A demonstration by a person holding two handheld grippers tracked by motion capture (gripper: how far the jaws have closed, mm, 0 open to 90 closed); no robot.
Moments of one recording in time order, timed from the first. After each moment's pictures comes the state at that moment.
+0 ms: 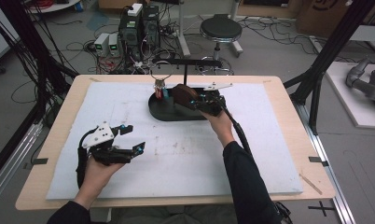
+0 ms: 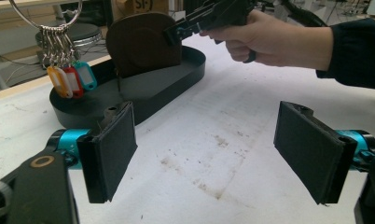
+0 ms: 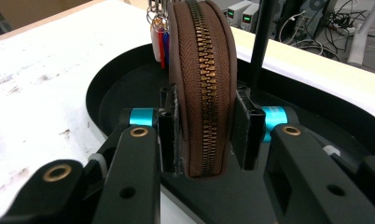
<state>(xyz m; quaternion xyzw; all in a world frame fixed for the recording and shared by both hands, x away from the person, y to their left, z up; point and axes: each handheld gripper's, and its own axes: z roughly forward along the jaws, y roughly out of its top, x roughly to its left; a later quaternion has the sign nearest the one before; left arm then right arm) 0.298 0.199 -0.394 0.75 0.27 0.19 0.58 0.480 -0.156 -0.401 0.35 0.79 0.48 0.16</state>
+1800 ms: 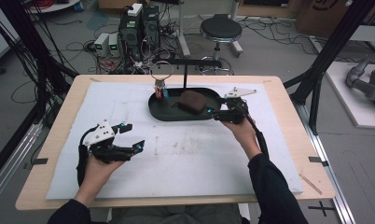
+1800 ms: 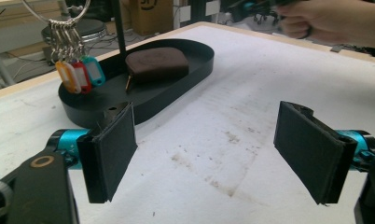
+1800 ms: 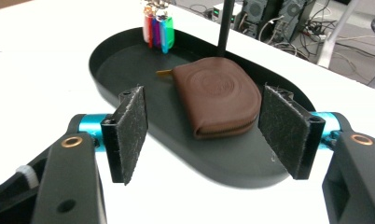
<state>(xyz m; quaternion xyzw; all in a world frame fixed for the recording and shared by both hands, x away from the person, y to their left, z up) 0.307 0.201 -0.398 0.75 0.28 0.20 0.56 0.427 -0.220 -0.374 0.34 0.80 0.46 0.20</state>
